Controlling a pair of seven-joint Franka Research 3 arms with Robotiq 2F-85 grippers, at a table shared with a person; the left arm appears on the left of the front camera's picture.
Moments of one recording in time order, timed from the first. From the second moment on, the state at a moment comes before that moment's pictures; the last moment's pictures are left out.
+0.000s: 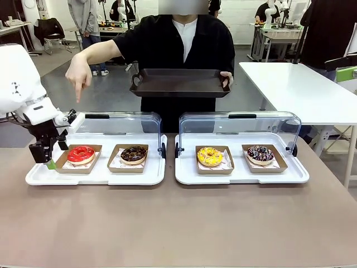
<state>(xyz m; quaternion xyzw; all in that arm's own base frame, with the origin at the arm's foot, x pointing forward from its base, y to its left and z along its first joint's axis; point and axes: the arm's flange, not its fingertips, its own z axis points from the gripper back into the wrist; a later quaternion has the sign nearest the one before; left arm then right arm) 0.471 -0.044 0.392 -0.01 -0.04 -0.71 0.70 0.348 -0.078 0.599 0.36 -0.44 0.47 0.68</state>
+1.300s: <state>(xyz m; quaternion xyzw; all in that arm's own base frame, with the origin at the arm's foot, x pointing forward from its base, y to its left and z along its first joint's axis) 0.492 -0.029 0.345 0.00 -0.04 -0.71 0.70 0.348 -0.078 0.599 0.36 -0.44 0.47 0.68</state>
